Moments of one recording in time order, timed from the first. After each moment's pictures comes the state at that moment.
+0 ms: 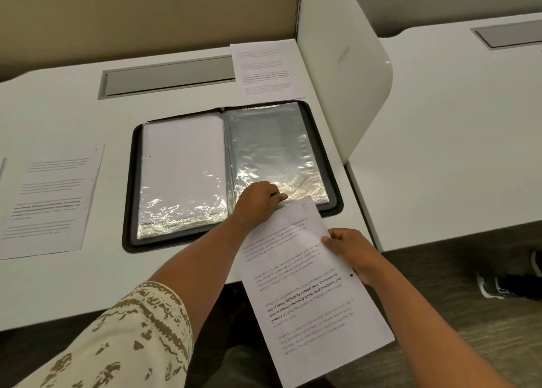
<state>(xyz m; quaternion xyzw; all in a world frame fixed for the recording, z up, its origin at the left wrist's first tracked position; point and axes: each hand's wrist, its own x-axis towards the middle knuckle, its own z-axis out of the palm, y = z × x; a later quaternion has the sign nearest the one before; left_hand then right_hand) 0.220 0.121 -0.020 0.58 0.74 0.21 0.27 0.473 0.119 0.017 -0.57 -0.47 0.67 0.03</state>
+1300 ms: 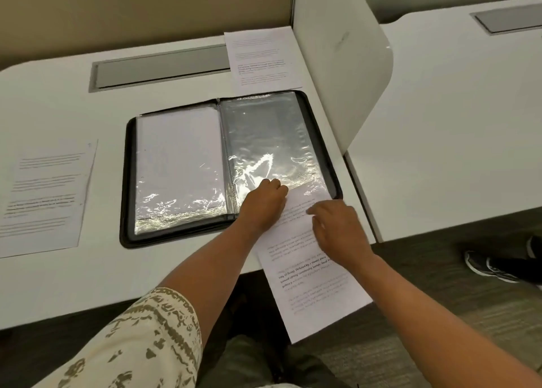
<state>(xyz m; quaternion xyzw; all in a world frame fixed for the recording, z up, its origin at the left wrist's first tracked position) 0.241 0.107 -0.035 0.71 0.69 0.10 0.07 0.452 0.116 -0.010 -0.40 -0.89 0.14 0.17</state>
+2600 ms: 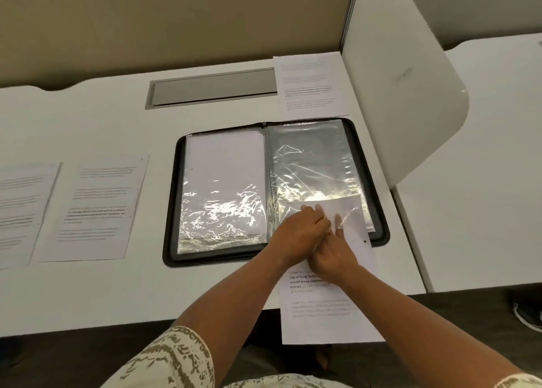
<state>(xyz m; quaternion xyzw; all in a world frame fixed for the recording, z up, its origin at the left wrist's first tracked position) 0.217 0.102 -0.016 0.77 0.61 0.18 0.07 0.346 0.133 -0.052 -0.30 -0.94 0.15 -0.03</state>
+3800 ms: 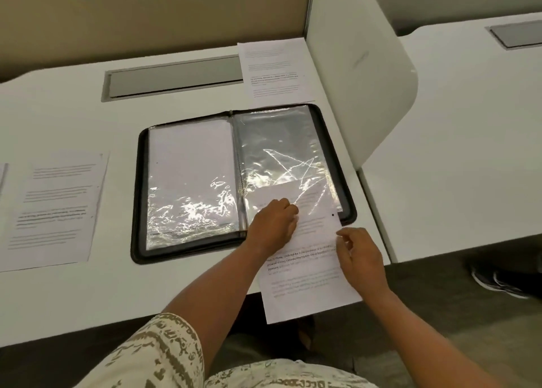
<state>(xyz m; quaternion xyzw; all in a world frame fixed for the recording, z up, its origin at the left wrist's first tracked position) 0.228 0.099 -0.043 0.69 0.69 0.18 0.15 0.463 0.107 -0.034 -0.55 -0.75 0.31 0.19</state>
